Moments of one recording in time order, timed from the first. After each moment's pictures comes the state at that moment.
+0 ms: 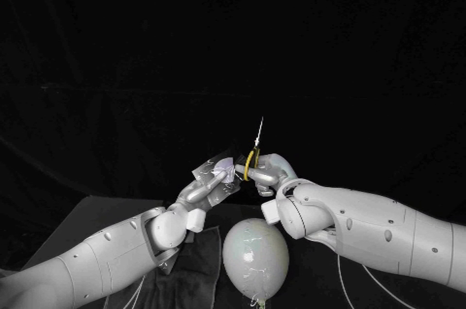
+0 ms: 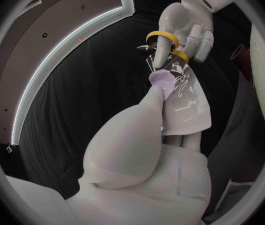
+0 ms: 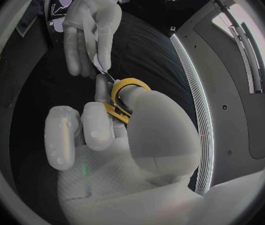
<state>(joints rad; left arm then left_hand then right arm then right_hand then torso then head) 1.20 -0.48 0.04 1.00 0.43 0.19 0.32 1.82 0.08 0.12 0.20 0.05 0.93 0.19 0.27 0.24 1.13 0.14 0.10 0.07 1.07 0.10 0.19 0.21 0.17 1.07 0.20 0.17 0.08 1.38 -0.53 -0.05 1.35 -0.31 -0.64 0.13 1.28 -0.03 0.59 0.06 0.04 1.02 0.09 0.26 0.60 1.30 0.09 0.28 0.52 1.46 -0.06 1.26 0.97 0.03 1.46 0.05 1.43 1.31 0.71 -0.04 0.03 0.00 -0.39</state>
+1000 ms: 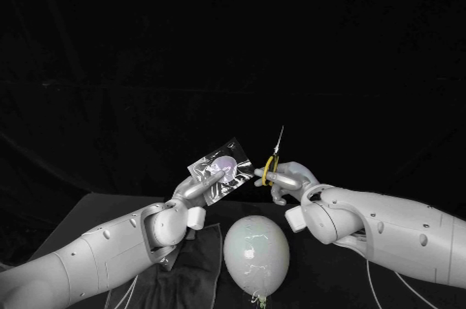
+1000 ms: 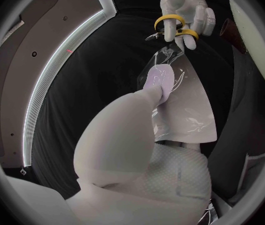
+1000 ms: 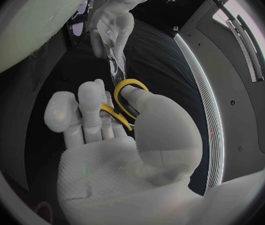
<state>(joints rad) 1.20 -0.51 0.04 1.04 0.30 0.02 0.36 1.63 -0.03 0.47 0.17 0.04 0.96 0.18 0.33 0.24 1.24 0.12 0.07 0.06 1.16 0.07 0.19 0.26 0.18 1.13 0.17 0.21 0.08 1.38 -0.66 -0.09 1.39 -0.26 -0.52 0.12 1.10 -0.13 0.55 0.05 0.05 0.85 0.19 0.14 0.58 1.20 0.11 0.06 0.35 1.31 0.03 1.03 0.64 0.09 1.28 0.11 1.12 1.31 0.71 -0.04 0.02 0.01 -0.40</state>
